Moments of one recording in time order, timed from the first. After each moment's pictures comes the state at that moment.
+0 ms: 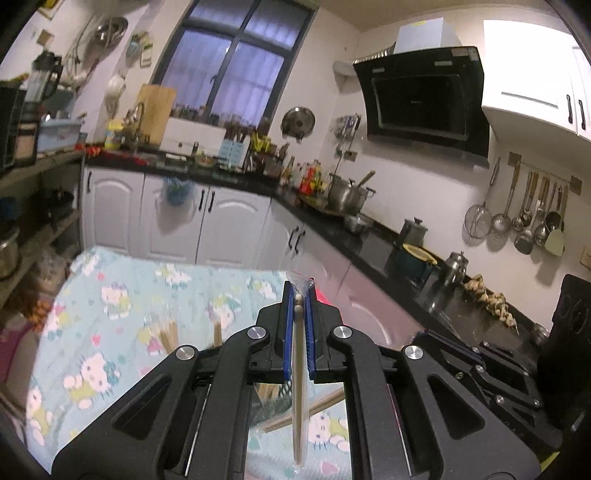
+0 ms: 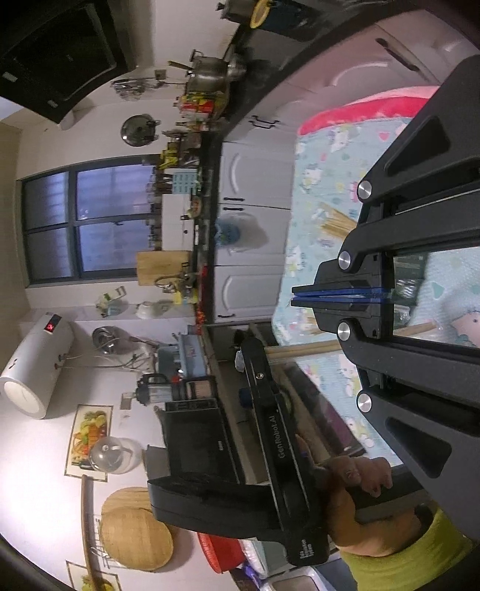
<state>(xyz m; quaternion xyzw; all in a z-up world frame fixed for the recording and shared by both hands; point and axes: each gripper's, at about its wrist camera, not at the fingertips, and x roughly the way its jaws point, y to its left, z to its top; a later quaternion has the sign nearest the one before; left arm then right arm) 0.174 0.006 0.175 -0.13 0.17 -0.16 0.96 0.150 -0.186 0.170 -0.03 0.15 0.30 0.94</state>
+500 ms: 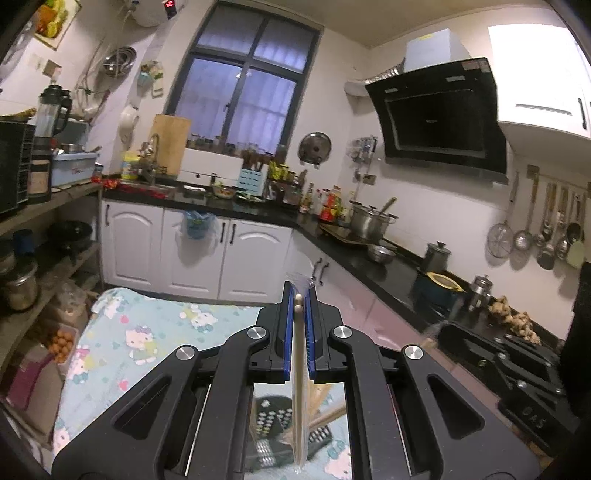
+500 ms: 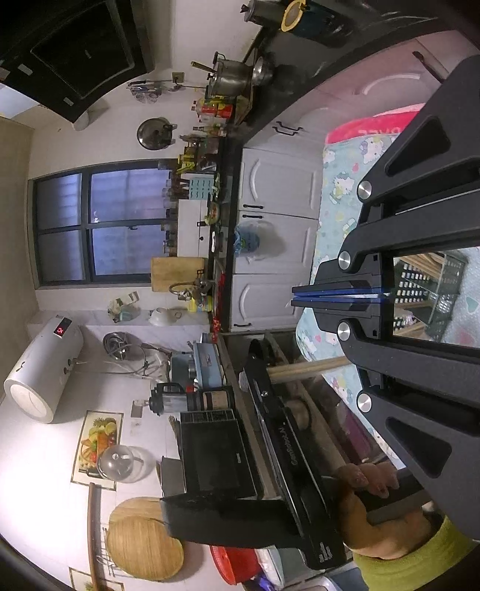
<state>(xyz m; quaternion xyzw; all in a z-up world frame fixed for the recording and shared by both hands) 0.206 0.023 0.211 -0.11 0.13 -0.11 0.98 0.189 -0.173 0.212 -0.04 0.13 0.28 0.95</state>
